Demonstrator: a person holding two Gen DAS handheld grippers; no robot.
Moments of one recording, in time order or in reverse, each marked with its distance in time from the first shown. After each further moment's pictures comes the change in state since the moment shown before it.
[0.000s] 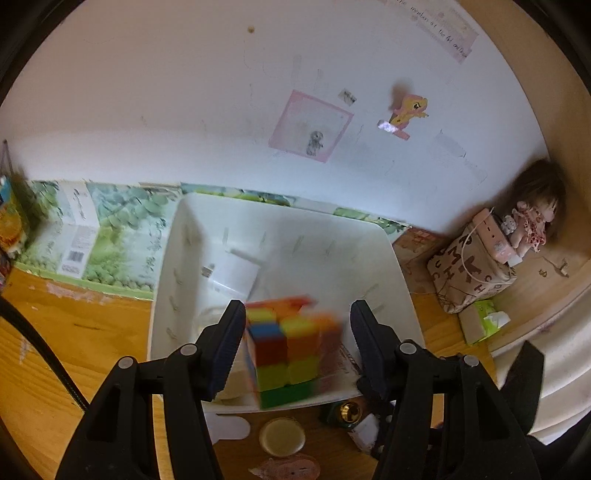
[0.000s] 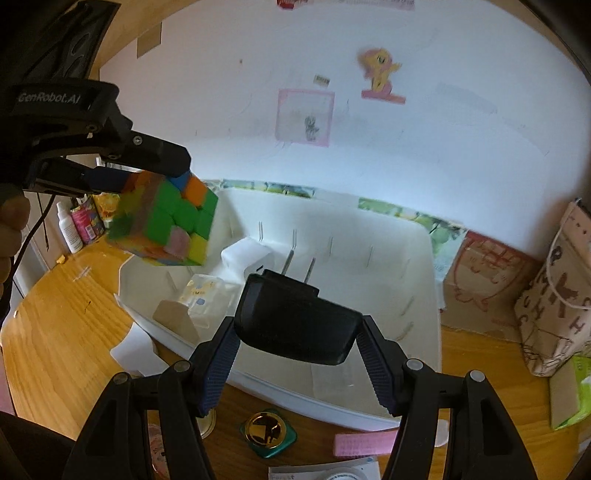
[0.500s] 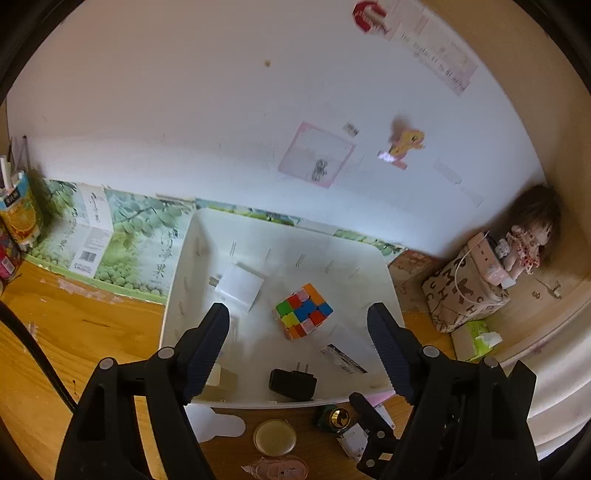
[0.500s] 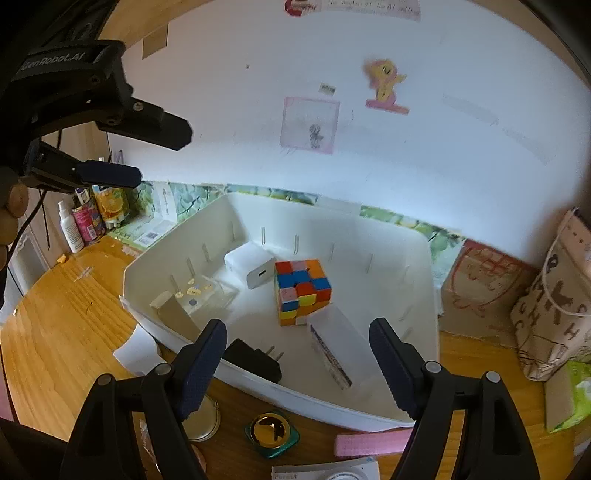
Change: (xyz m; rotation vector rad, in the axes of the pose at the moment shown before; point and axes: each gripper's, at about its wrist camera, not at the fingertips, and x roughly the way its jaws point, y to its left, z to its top) left arm -0.033 -0.002 0.000 -0.045 -0.092 0.014; right arm -0.020 0.008 0.003 -0.013 -0.042 -0.037
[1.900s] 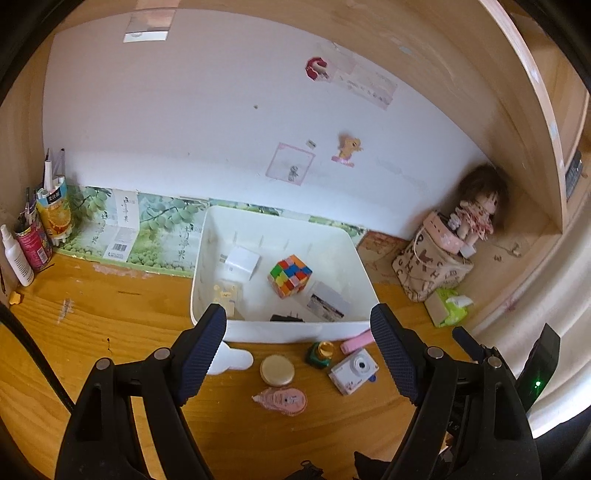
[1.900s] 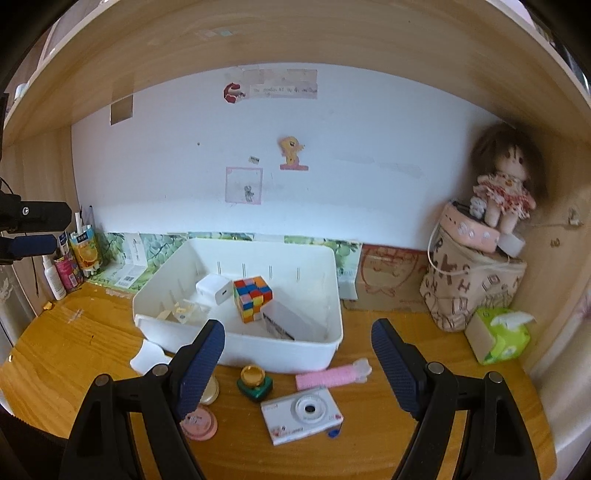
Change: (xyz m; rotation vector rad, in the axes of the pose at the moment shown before) left arm -0.111 -0.001 -0.076 0.095 -0.074 -0.053; right arm -0.134 0.015 -0.038 0.173 -0.114 -0.237
